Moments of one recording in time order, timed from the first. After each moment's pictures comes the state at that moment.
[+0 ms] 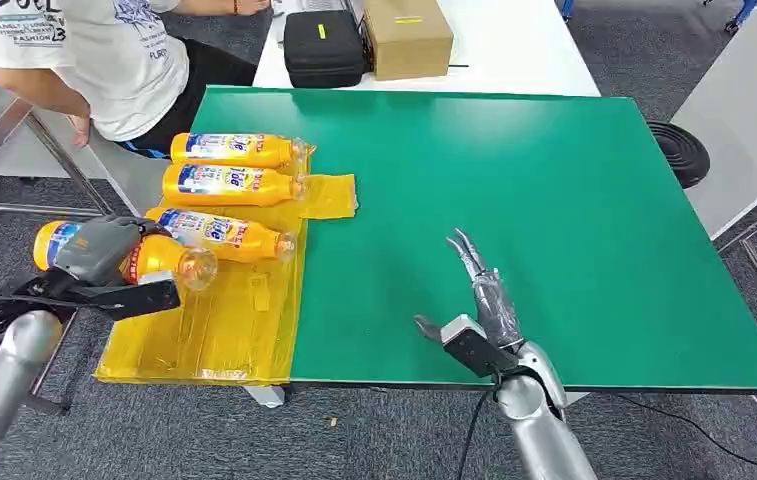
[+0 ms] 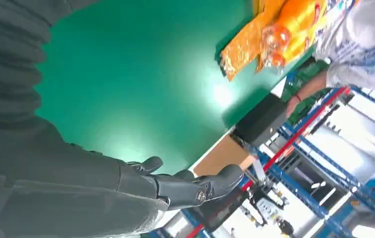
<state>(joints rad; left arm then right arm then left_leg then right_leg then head) -0.41 0.44 -0.29 -1.33 -0.93 -0.22 -0.26 -0.18 0.10 0.09 -1.24 0.65 -0.09 -0.66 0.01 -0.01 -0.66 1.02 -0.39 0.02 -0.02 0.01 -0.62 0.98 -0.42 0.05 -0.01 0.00</state>
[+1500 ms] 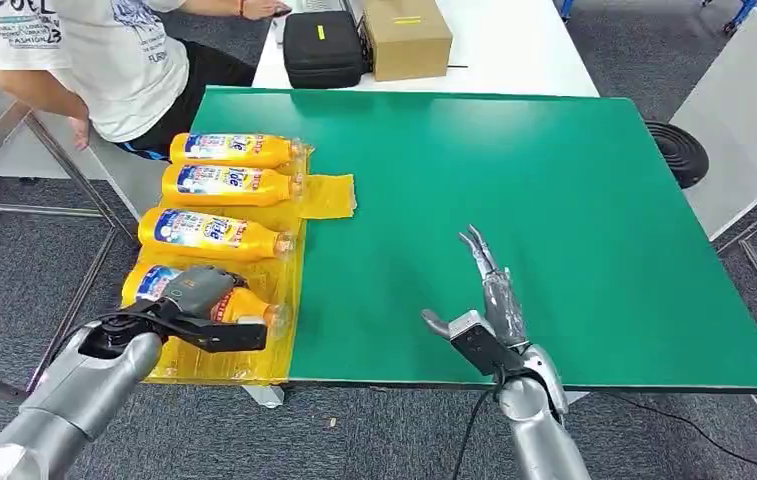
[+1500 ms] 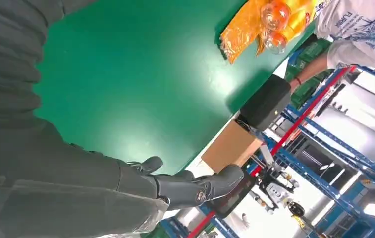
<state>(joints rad) -0.54 0.26 -0.57 -0.95 -1.03 -0.22 -0.22 -0.16 0.15 0.03 -1.26 0.66 -0.10 -0.66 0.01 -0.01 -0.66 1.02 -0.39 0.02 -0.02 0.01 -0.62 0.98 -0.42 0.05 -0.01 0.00</state>
